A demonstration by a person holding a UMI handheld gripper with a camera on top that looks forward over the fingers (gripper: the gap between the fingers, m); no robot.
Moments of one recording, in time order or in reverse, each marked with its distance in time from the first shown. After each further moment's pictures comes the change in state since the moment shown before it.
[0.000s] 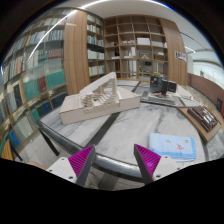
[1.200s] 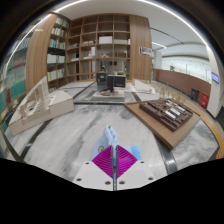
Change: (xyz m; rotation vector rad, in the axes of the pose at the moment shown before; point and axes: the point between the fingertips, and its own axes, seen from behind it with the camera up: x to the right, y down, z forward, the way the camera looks) arm 0.307 0.002 0.031 0.016 0.357 0.120
